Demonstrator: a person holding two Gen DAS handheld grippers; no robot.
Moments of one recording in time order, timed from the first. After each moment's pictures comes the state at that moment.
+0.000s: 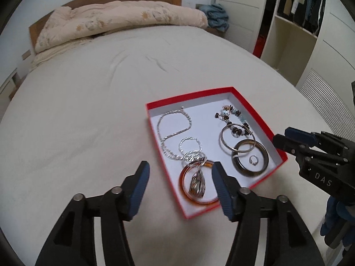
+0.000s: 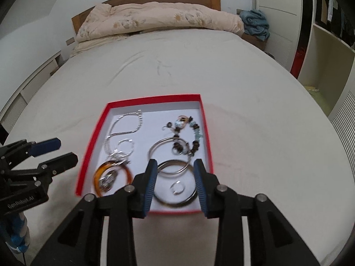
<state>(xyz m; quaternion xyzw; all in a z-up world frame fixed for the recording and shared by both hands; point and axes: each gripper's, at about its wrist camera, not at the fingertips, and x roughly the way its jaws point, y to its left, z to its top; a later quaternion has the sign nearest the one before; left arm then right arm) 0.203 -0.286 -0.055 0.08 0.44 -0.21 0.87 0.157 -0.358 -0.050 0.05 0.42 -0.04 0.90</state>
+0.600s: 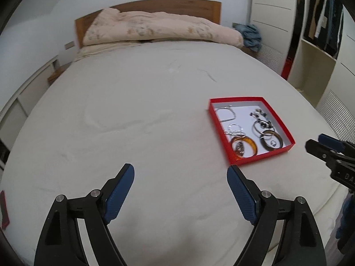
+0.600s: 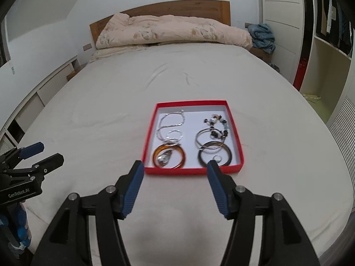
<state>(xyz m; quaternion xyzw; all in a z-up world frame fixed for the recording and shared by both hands) 0.099 -0.160 -0.004 0.05 0.40 -0.10 0.91 0.066 -0.274 0.012 0.05 0.39 -0.01 0.92</state>
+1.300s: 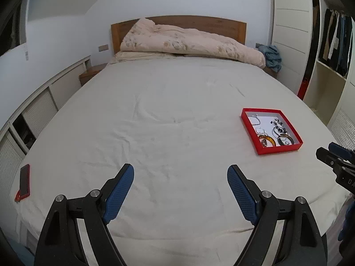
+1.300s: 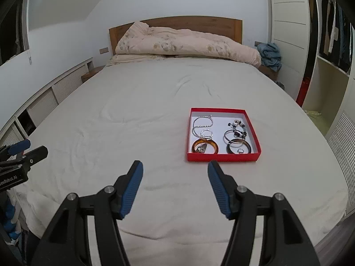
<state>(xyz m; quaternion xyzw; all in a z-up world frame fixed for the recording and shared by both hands) -0.013 -0.040 0.040 0.02 0.36 -0.04 0.93 -0.020 -0.175 0.047 0.02 0.35 0.00 0.94</state>
